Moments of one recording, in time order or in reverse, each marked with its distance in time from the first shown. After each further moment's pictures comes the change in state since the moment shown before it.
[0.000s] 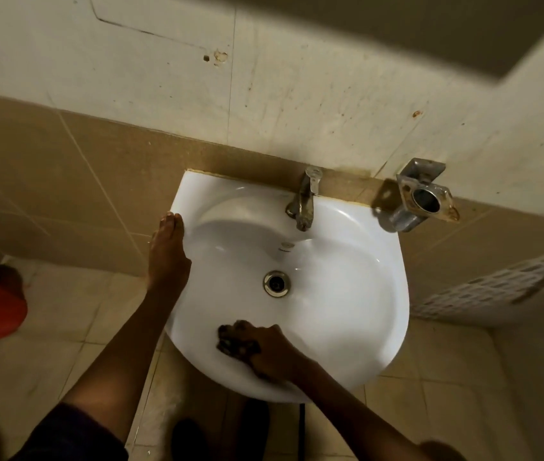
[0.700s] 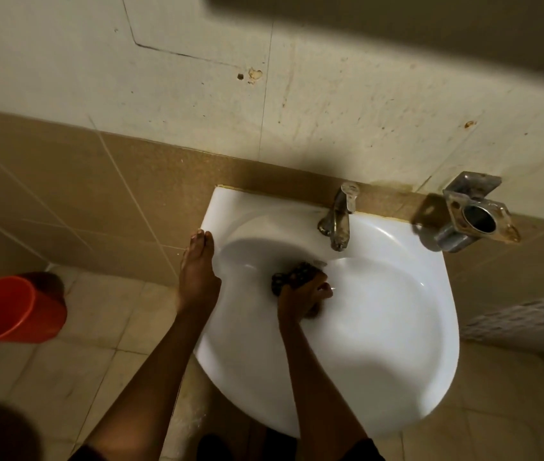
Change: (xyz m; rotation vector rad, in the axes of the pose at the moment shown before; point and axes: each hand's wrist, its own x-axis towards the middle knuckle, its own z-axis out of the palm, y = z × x) left_hand 0.001 0.000 -0.001 -0.069 -0.021 -0.044; right_hand 0.142 0.010 -0.026 0.725 1.269 0.741
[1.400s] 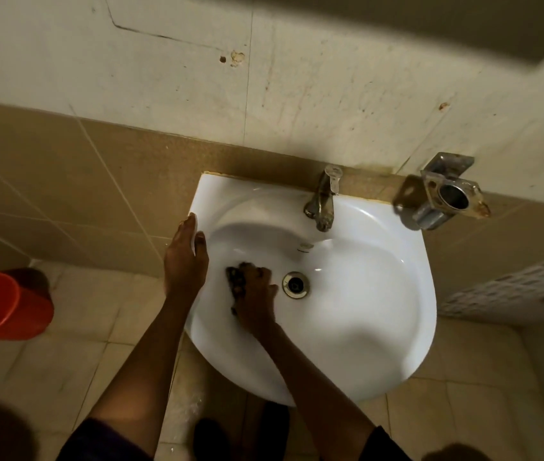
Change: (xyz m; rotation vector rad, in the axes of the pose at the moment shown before) left_hand 0.001 0.000 -0.004 -0.206 0.135 -0.019; right_hand -0.054 0.001 -0.025 -0.467 -0.657 -0.441
